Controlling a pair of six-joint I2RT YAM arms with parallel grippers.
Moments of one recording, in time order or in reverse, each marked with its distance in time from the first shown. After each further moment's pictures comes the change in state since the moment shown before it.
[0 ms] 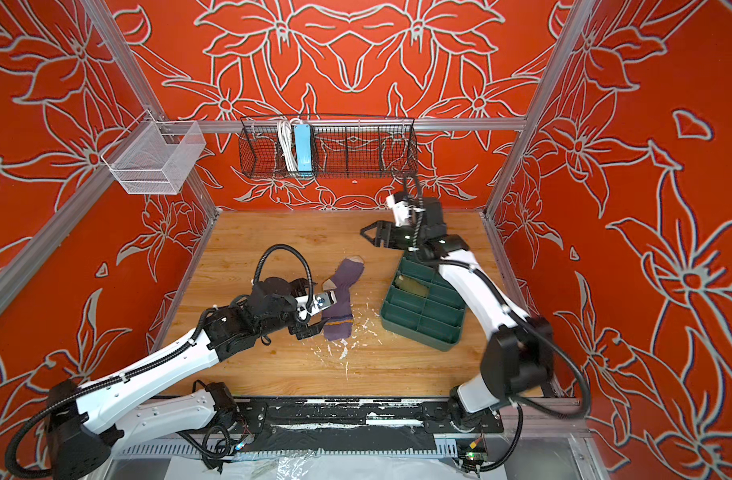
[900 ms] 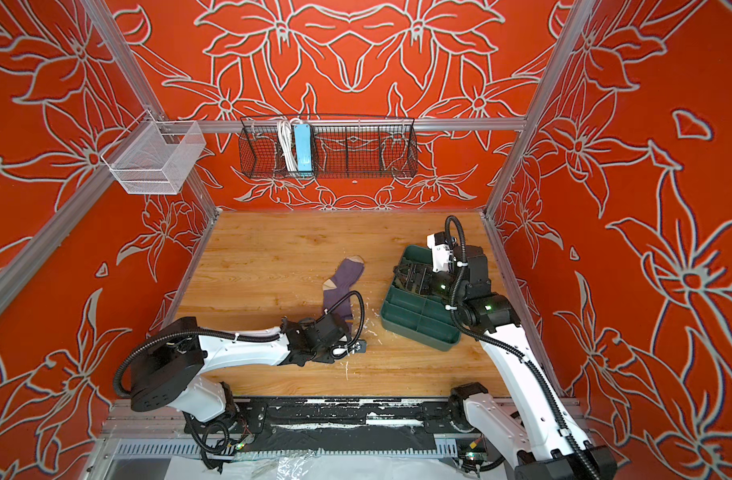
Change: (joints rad) left arm -0.206 0.510 -0.064 0.129 -0.203 0.014; right arm -0.055 -0.456 -0.345 -0.203 0.140 -0.014
